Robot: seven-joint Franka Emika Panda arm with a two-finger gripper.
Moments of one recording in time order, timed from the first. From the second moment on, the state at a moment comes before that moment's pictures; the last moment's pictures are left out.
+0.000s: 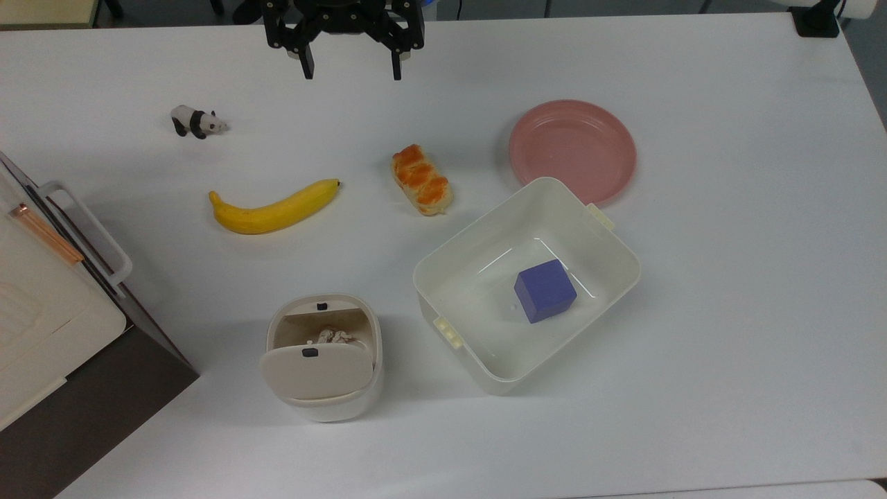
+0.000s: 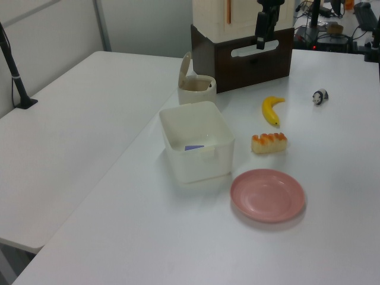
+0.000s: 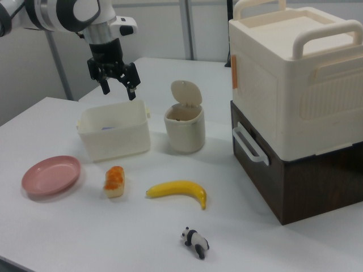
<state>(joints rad) -0.23 0.13 0.25 -1.47 -0.02 1.68 0.03</state>
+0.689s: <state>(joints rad) -0.23 0.13 0.25 -1.47 -0.02 1.68 0.02</state>
